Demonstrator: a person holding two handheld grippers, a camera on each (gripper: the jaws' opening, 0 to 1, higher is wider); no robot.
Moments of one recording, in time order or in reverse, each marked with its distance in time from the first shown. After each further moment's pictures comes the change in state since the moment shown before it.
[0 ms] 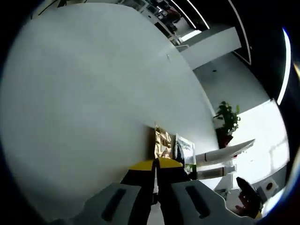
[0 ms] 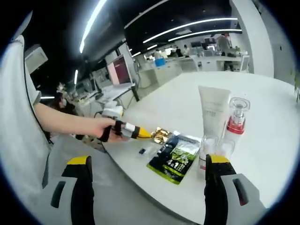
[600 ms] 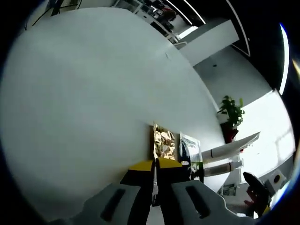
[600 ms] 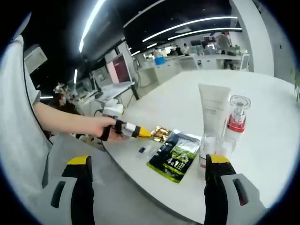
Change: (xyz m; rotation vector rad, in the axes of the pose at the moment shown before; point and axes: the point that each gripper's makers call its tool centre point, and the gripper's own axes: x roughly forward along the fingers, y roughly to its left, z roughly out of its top) left arm 0.000 0.003 0.001 0.091 -0.001 0.042; right arm 0.001 0.001 -0.002 0.007 0.011 0.001
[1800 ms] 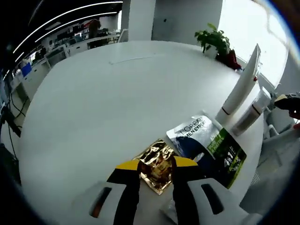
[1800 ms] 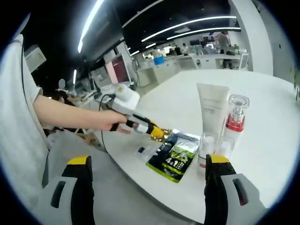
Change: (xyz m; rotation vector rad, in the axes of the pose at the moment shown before) left arm 0.044 -0.024 0.029 0.884 0.108 0.154; right arm 0.000 -0.002 -0.001 0.005 0.002 -0.007
